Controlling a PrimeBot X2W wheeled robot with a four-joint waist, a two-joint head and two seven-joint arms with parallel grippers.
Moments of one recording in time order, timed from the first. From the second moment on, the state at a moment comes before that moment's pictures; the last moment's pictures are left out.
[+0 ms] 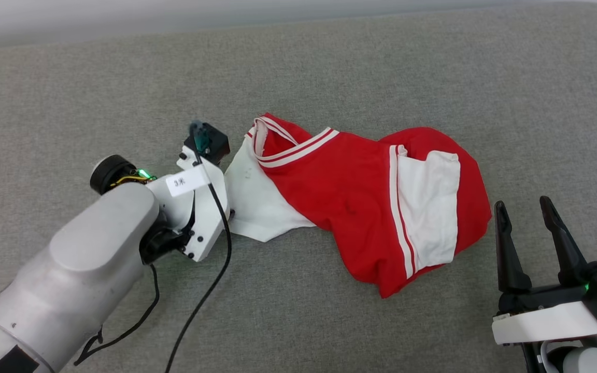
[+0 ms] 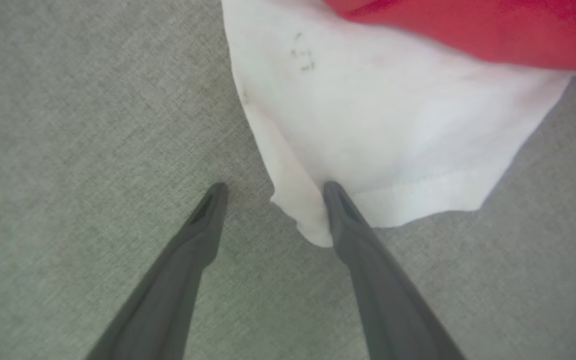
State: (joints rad) left arm -0.93 0.50 -1.02 0.53 -0.83 -0.13 0.65; right arm -0.04 -0.05 -0.04 -0.02 0.11 0.13 -0.26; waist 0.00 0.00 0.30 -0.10
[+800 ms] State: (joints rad) left arm -0.92 0.68 -1.08 0.45 -1.01 -0.11 0.31; right arm 0.01 -0.05 -0.05 0.00 0.11 0.13 -0.26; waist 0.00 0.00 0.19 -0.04
